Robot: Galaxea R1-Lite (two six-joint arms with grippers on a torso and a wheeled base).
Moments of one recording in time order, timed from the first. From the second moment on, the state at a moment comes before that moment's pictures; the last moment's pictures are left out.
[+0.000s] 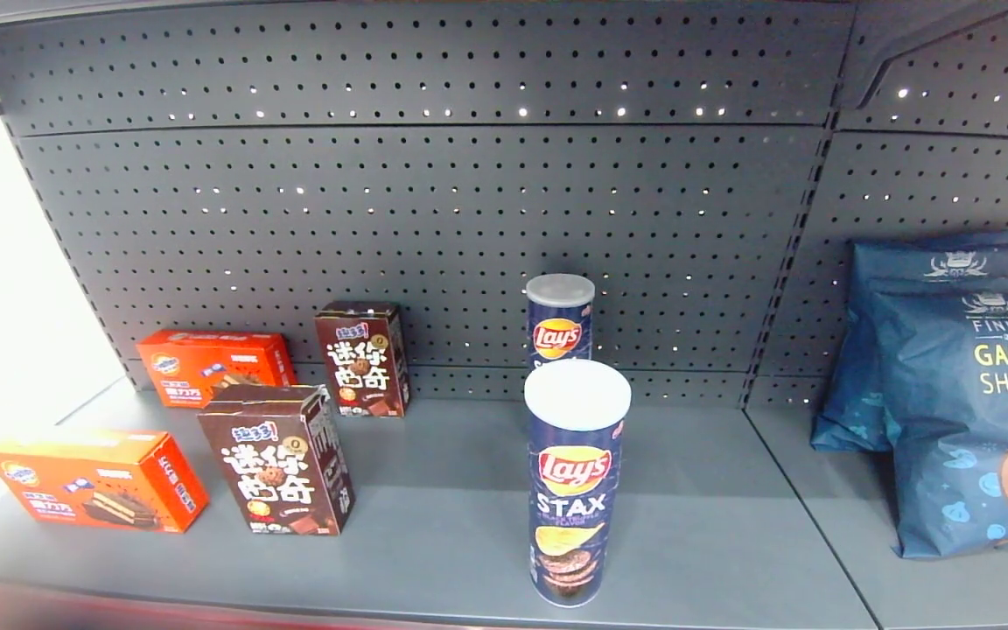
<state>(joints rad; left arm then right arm) -0.12 0.15 -0.01 -0.01 -0.16 0.09 -0.35 0.03 0.00 0.01 -0.01 0.02</state>
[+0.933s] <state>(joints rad) 0.00 0.04 0.00 0.00 0.02 0.01 -0.30 0.02 0.00 0.02 -0.02 0.00</state>
